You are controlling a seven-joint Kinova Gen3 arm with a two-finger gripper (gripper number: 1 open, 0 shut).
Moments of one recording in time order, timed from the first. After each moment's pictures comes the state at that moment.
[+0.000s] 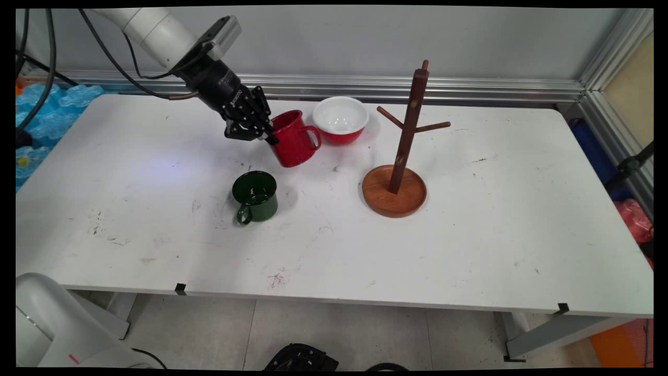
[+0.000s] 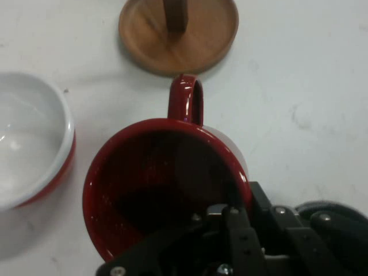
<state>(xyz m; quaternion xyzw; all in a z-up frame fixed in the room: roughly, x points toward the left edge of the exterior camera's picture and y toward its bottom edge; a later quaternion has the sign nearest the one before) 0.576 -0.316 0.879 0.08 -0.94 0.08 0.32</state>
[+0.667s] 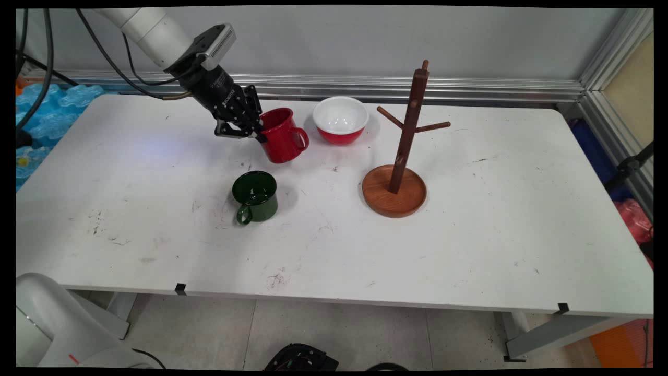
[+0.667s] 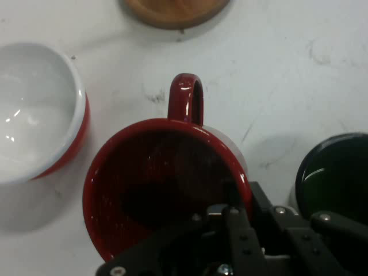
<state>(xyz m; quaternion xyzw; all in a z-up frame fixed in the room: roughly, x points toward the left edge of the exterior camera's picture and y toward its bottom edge) 0.589 -0.320 0.877 0.03 -0.96 0.11 0.27</state>
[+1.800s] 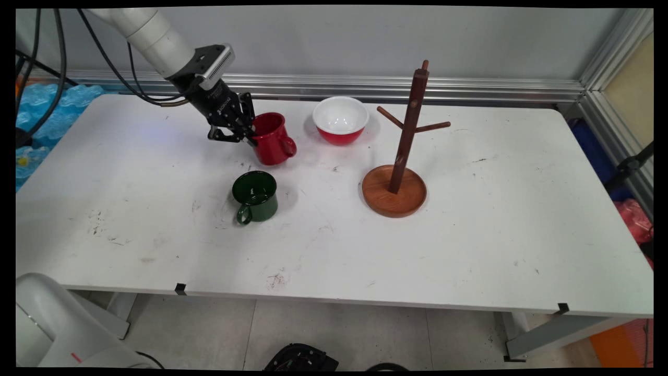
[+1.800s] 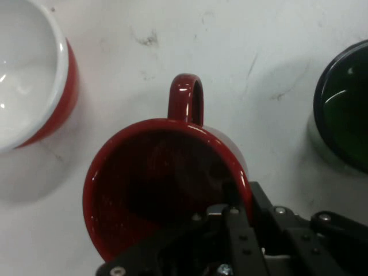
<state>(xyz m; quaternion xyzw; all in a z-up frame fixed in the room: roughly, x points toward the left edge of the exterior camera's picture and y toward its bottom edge) 0.600 -0.328 0.855 -0.03 -0.97 0.12 0.21</state>
